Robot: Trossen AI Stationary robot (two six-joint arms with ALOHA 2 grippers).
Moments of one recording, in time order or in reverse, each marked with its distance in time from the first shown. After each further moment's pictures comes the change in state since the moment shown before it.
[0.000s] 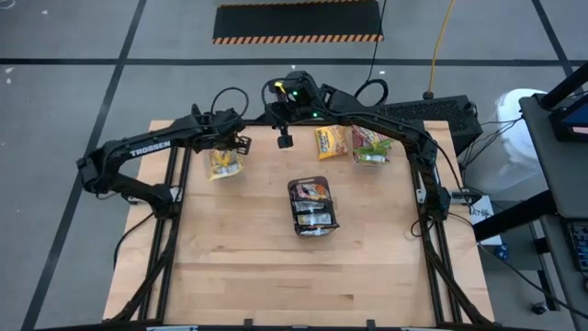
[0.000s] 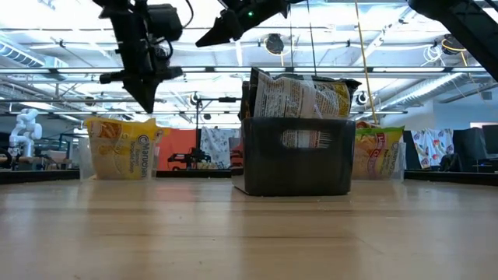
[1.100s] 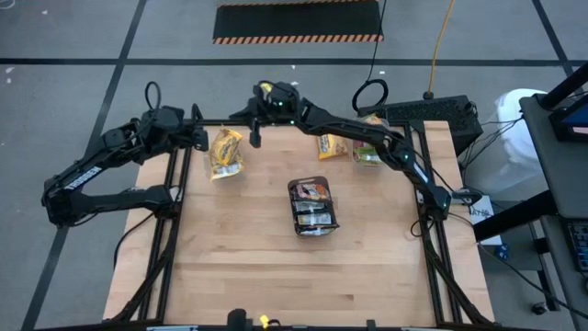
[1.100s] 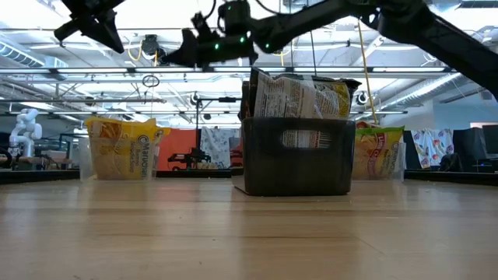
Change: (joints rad) left arm -0.007 -0.547 0.000 -0.061 0.011 0.064; right arm -0.019 0.251 0.000 0.616 -0.111 0.461
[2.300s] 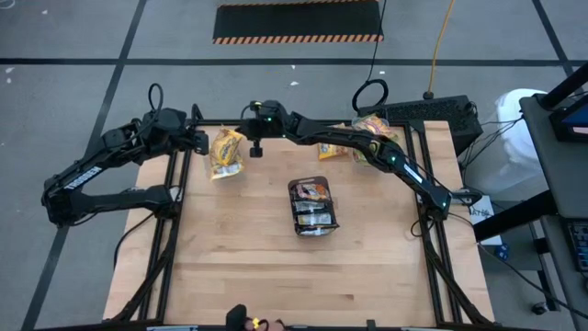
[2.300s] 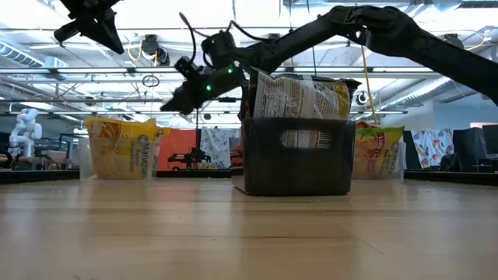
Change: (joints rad) left arm -0.009 0.001 0.000 -0.029 0.060 -0.005; right arm 0.015 0.140 -0.001 -0.085 0.187 -0.347
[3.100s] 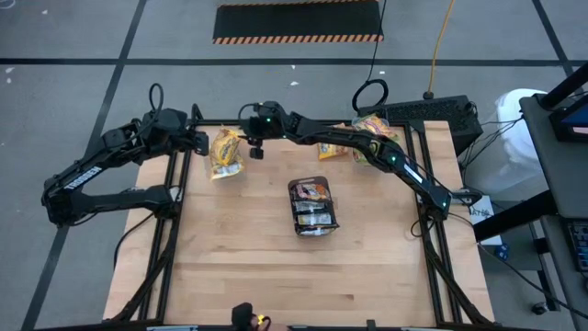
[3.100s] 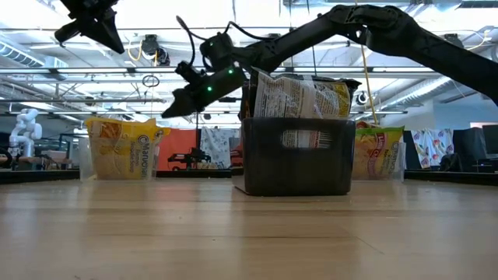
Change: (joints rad) left arm 0.000 0.000 0.000 0.000 0.018 0.000; right arm 0.001 -0.003 0.001 -0.068 0.023 0.147
